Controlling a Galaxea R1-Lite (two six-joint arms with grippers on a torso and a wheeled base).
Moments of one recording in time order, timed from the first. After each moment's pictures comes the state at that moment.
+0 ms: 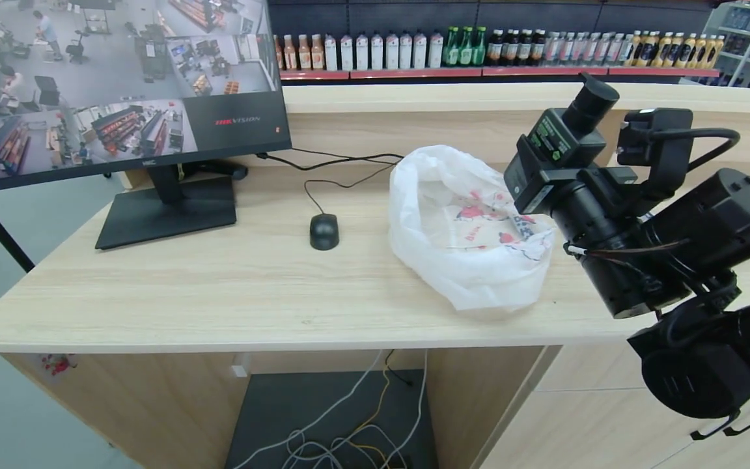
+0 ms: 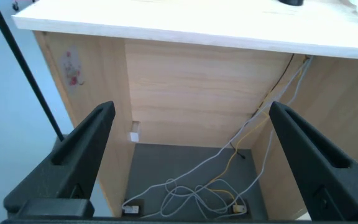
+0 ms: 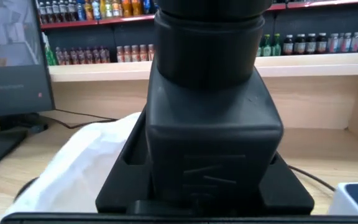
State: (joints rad) left arm 0.00 0.00 0.00 0.00 0.01 0.00; right arm 0.50 1.84 -0.79 -1.57 -0.27 -0.12
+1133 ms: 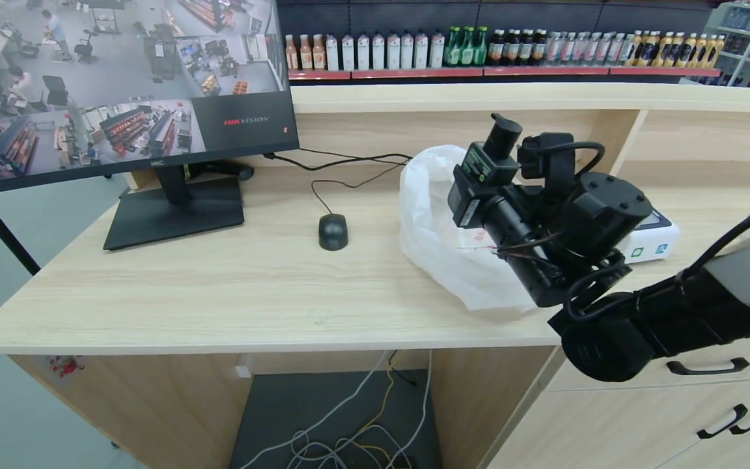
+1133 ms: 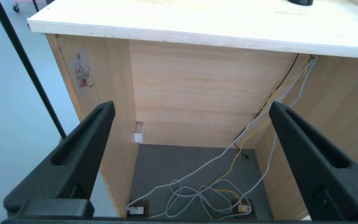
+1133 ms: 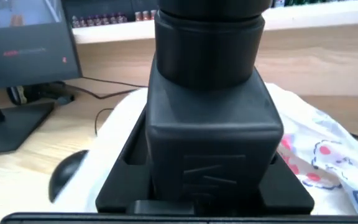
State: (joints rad) left arm 0.00 0.00 0.00 0.00 0.01 0.00; right arm 0.54 2.03 -1.02 -1.36 -0.27 -0.03
